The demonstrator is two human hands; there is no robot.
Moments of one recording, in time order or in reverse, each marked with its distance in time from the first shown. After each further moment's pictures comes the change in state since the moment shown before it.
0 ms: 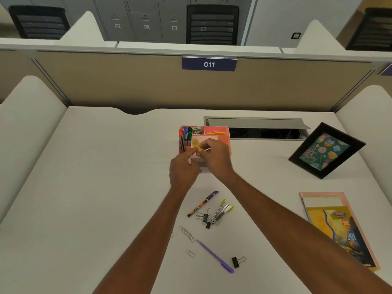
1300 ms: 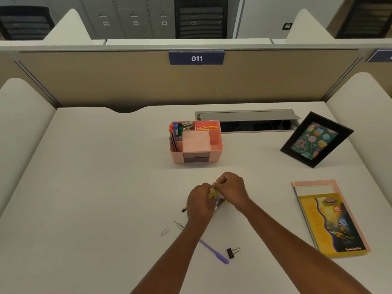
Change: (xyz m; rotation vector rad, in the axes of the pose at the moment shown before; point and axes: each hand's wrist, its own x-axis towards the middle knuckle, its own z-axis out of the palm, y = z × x) left_hand -0.100 -0.036 0.075 0.313 -0.224 -0.005; right_hand -0.087 0.104 -0.032 0.025 -0.146 0.308
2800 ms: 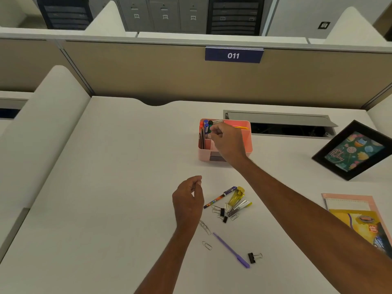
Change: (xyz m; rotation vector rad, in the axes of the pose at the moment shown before) left_hand -0.022 -0.051 -0.089 -0.415 0.487 -0.045; right_hand 0.070 -0.152 0.036 -0.054 0.202 -0.513
